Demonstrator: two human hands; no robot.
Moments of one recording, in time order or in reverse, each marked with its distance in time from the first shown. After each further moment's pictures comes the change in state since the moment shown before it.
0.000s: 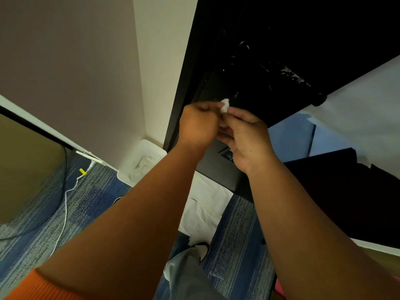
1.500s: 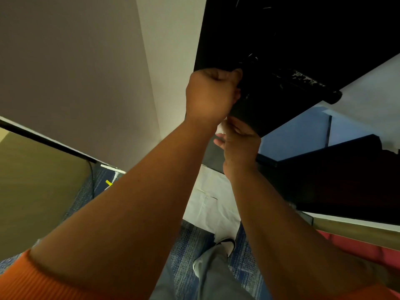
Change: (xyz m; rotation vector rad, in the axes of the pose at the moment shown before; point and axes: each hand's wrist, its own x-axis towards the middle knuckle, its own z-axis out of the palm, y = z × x) left_hand 0.018 0.062 -0.012 0.175 -0.034 0.225; right_hand 0.001 0.044 0.052 0.264 0.278 -0.039
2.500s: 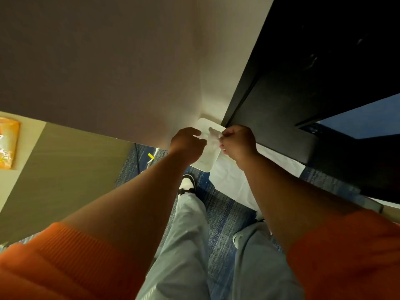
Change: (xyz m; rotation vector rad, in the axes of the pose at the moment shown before) left_hand -0.004 -0.226 -0.150 0.717 -0.019 -0.576; right_hand 0.035 0.172 0.054 -0.821 -0.343 0.250
